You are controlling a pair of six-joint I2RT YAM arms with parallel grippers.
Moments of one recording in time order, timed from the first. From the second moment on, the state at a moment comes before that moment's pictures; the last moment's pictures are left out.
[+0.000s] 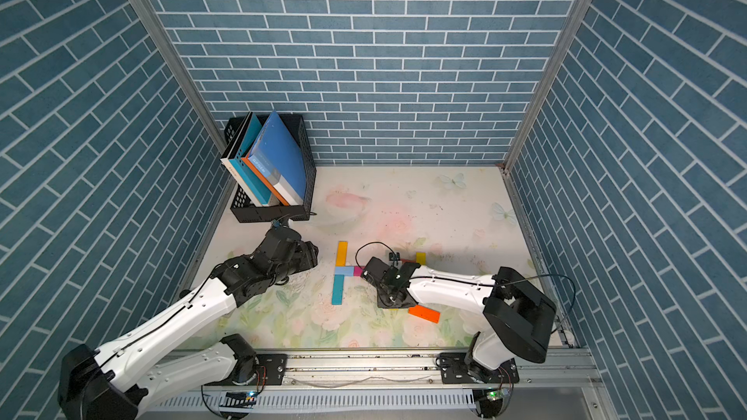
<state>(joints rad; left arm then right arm) -0.65 1.03 0.78 -0.60 -0.24 -0.80 1.11 1.55 0.91 -0.69 0.15 0.95</state>
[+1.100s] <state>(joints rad) -0.58 1.07 0.72 -0.59 -0.17 -0.77 1.11 1.80 1.11 -0.66 0.09 0.97</state>
